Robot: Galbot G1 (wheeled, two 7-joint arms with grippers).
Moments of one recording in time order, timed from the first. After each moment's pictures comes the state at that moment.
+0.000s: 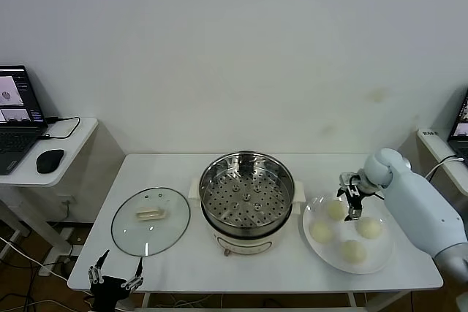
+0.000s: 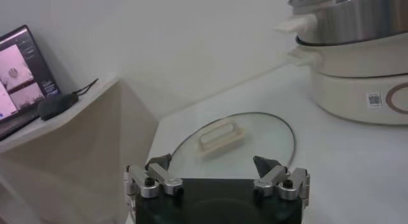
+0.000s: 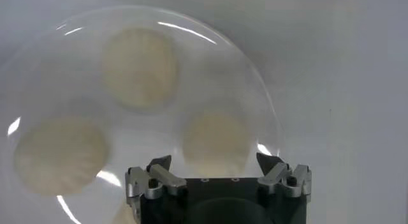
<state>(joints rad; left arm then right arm) 1.78 -1.45 -0.76 -2.04 0.20 0.05 0.11 -0.29 0.90 -0.18 1.01 -0.60 -0.06 -1.27</state>
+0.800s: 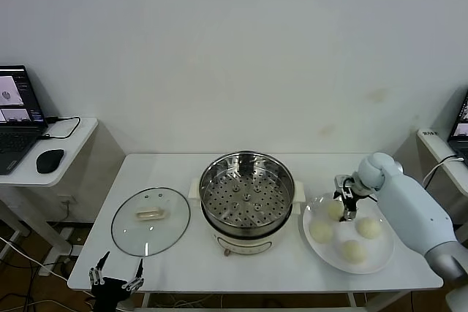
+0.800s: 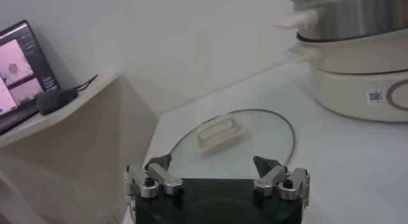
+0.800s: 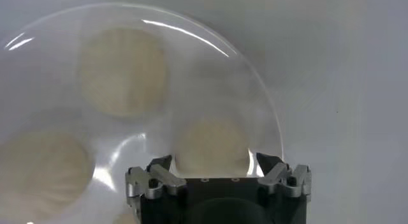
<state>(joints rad) 1.78 -1.46 -0.76 -2.04 0.20 0.05 0.11 -0.29 0.92 -0.19 0.98 -0.59 -0.07 -1.23</state>
